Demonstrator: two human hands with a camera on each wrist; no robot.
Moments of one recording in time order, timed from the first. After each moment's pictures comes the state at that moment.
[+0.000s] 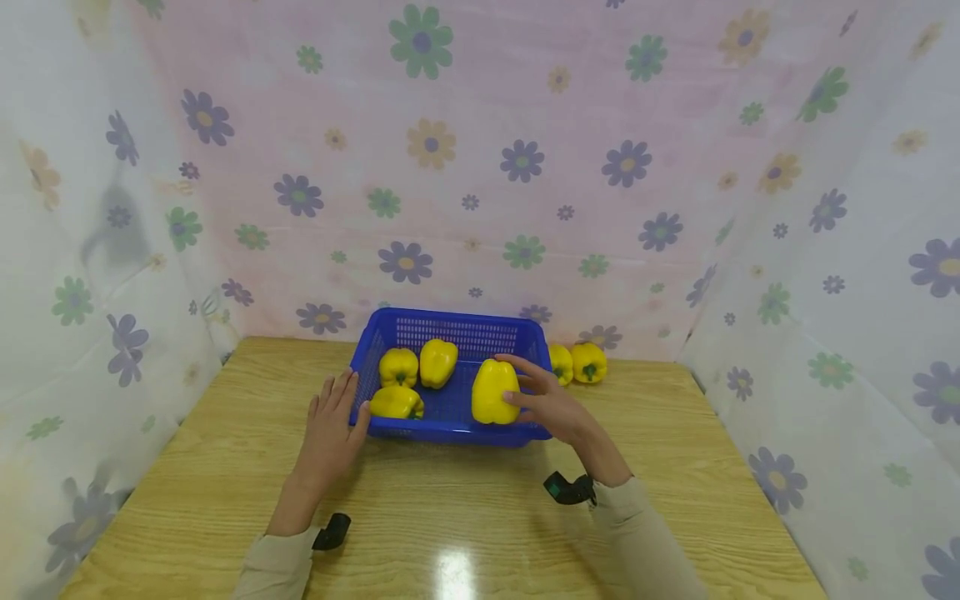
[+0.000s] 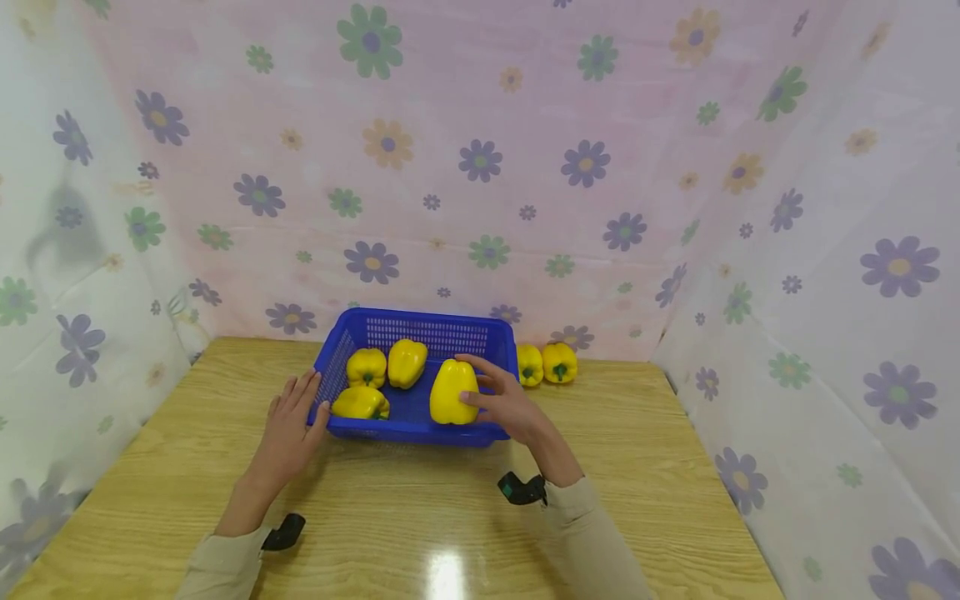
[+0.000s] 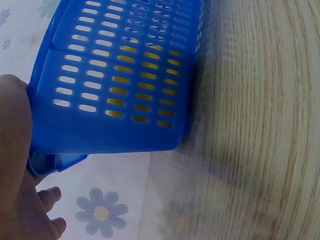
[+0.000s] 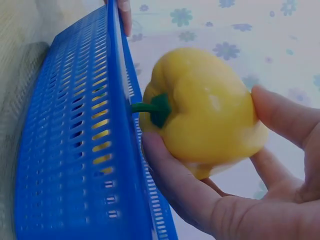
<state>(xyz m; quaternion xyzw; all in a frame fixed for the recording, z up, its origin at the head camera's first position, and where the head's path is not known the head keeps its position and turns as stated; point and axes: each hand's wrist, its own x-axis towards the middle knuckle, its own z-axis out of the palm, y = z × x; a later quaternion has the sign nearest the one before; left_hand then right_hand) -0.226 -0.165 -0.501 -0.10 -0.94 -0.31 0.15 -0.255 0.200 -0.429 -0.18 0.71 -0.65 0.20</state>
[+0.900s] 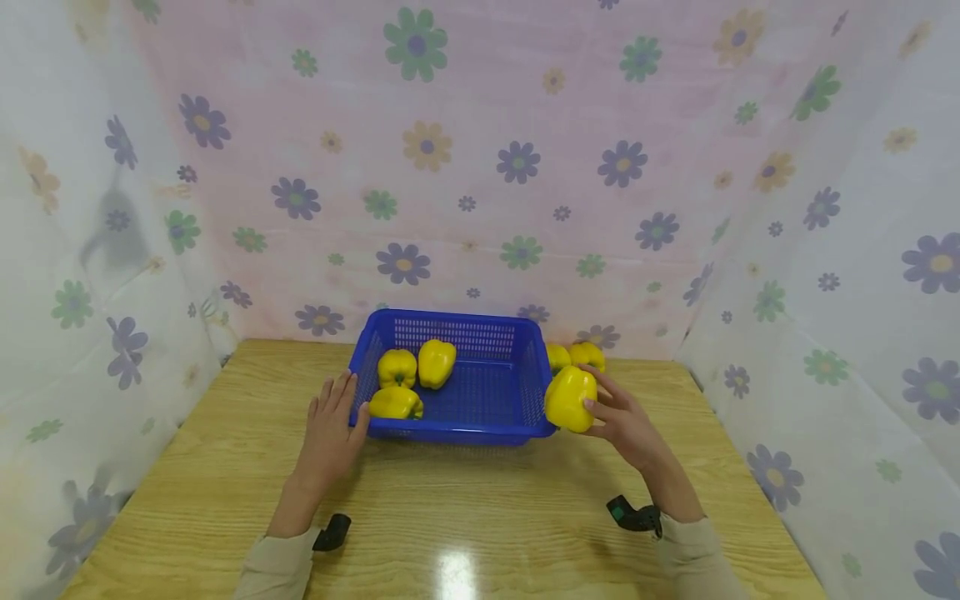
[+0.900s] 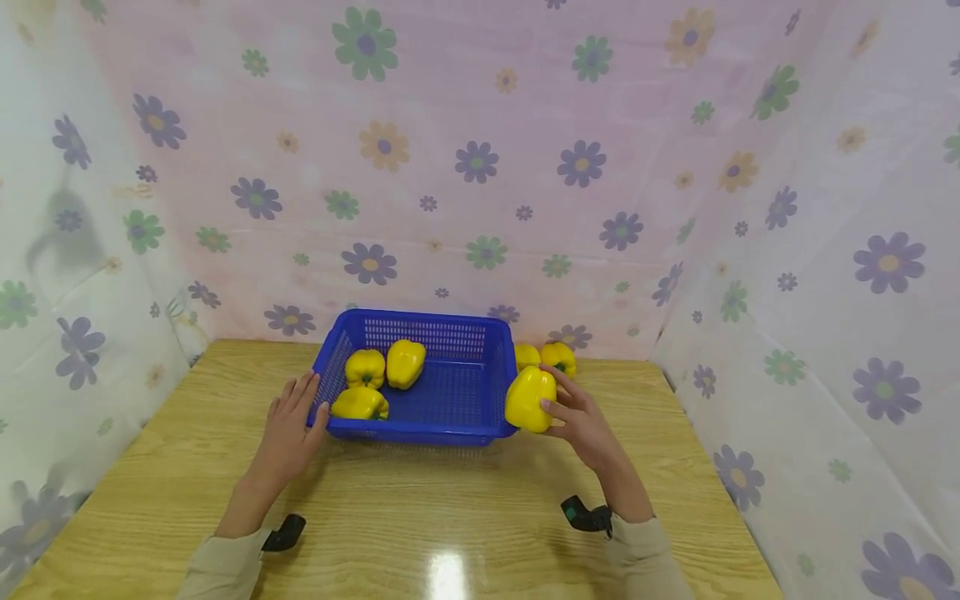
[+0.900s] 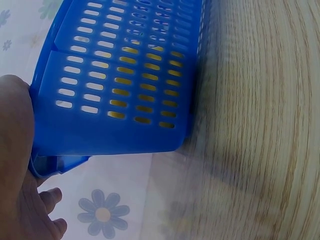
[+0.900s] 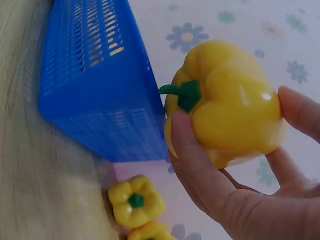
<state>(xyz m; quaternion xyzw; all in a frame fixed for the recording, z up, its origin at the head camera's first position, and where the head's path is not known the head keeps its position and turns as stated) -0.225 -0.163 -0.501 -0.10 -0.94 -0.30 0.15 -0.220 0.300 -0.444 -0.14 0.69 -0.70 0.10</state>
